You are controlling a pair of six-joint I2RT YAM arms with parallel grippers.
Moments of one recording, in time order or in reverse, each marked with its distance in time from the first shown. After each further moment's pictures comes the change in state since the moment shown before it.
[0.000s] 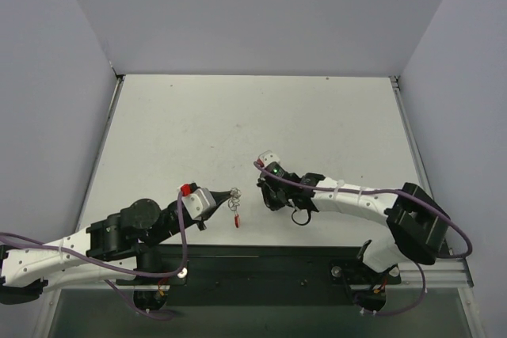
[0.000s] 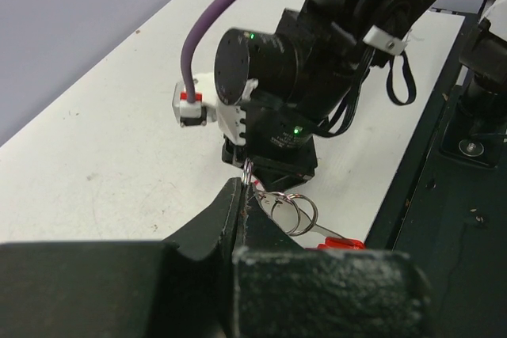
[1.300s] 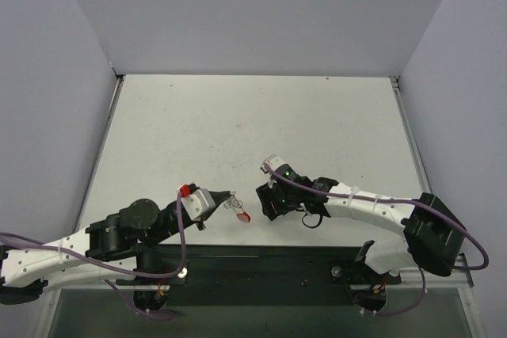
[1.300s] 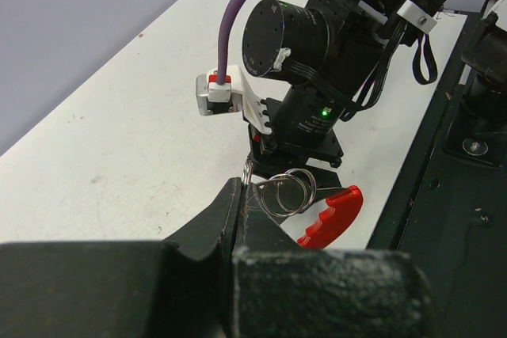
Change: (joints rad) left arm 0.000 -0.003 0.000 0.001 0.001 0.018; right arm -0.022 -0.157 -0.095 0.019 -0.160 -0.061
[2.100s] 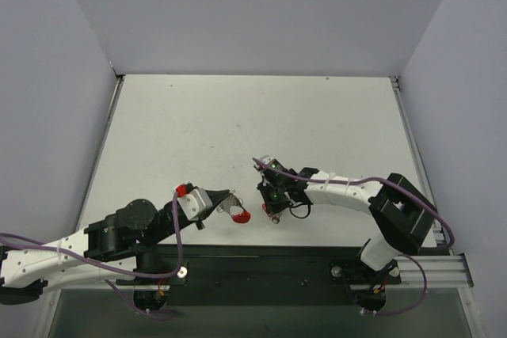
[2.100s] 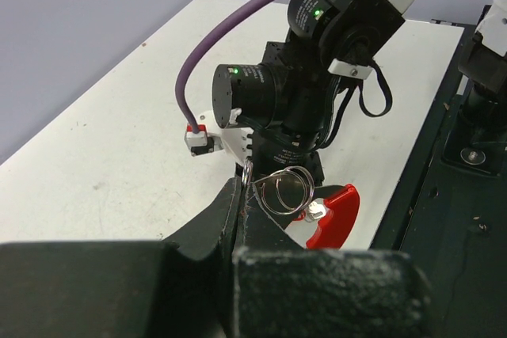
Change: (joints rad) left arm 0.000 -0.011 0.000 0.018 0.000 0.004; right arm -0.045 0.228 0.117 -0.080 -0.056 0.041
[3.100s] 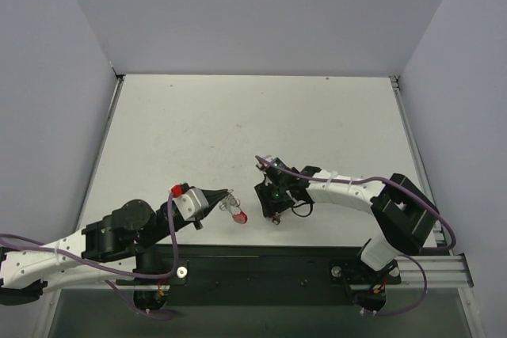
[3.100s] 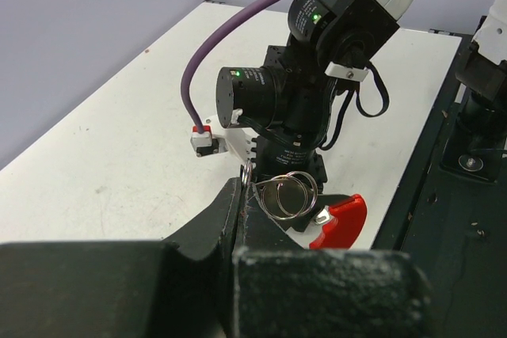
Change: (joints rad) left arm 0.000 -0.022 0.000 0.001 -0.002 0.000; right arm -0.016 -0.009 -0.001 -0.023 -0.042 0.018
